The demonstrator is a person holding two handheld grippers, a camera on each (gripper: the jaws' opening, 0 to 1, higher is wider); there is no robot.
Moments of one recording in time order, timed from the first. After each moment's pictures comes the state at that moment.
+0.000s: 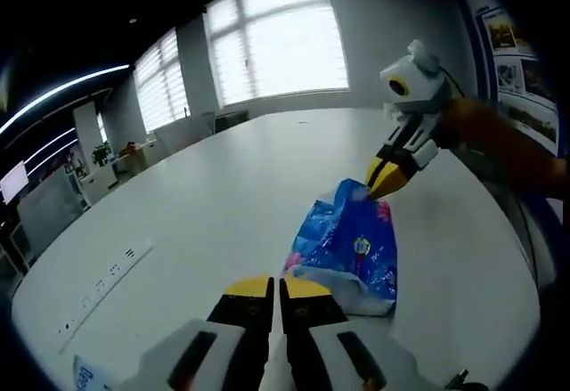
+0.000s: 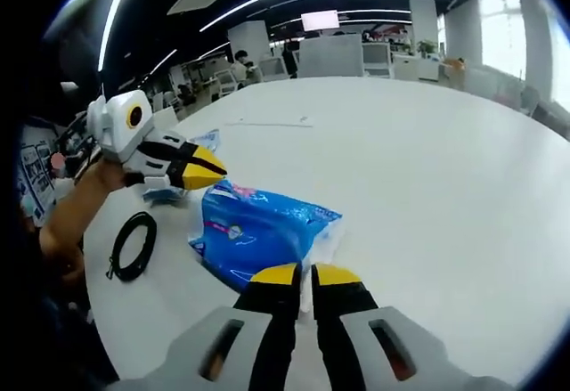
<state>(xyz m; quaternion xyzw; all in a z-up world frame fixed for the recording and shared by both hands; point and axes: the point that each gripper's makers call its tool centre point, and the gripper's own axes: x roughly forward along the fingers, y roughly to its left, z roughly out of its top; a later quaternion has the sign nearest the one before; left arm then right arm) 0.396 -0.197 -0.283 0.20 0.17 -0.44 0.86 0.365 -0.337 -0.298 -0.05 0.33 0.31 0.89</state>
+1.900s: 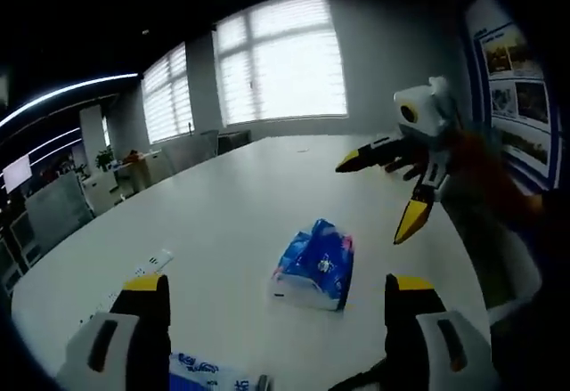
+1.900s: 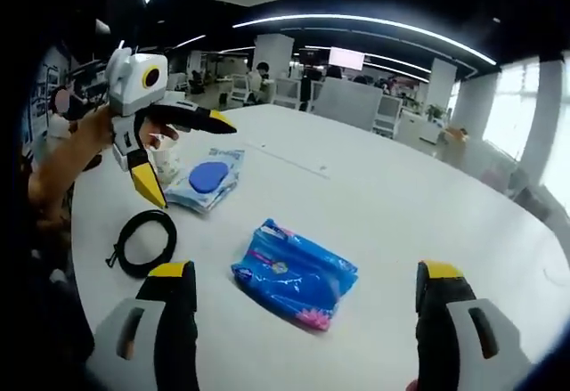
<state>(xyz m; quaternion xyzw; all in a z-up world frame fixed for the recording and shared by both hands) 0.348 -0.155 -0.207 0.15 0.15 -0.45 0.87 0.335 -0.304 -0.226 -0.17 0.23 0.31 0.91</state>
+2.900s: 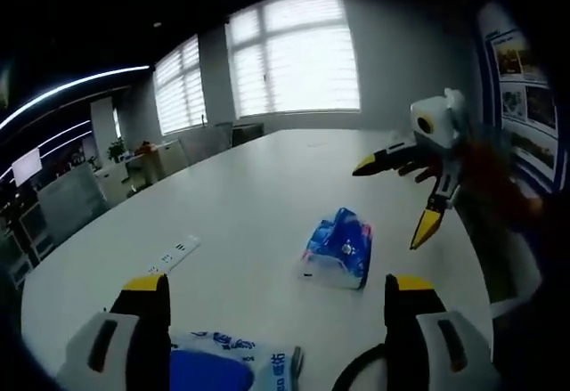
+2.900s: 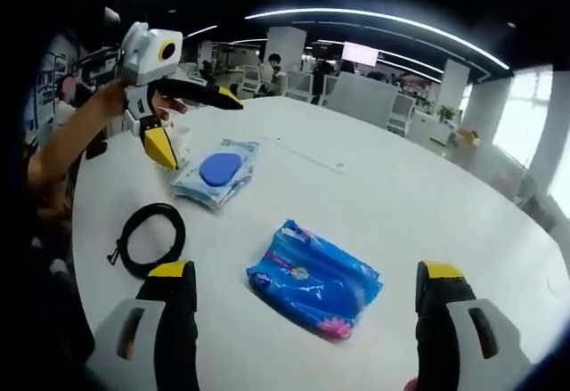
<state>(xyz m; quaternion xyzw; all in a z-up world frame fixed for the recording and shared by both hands) 0.353 -0.103 -0.202 0.16 0.17 -0.42 0.88 0.335 -0.277 -0.237 -0.19 0.24 0.33 0.89</state>
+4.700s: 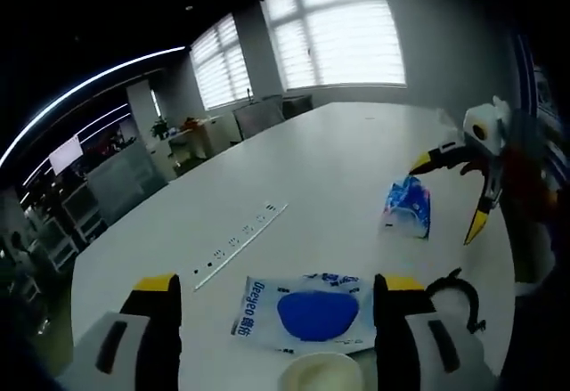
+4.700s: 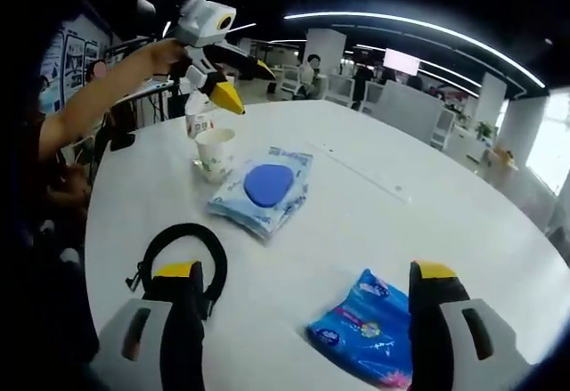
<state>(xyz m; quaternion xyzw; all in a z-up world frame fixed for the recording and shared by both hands) 0.391 0.034 -0.185 0.20 0.22 -0.31 0.90 0.324 -0.183 -0.246 -0.21 0.23 0.41 0.86</state>
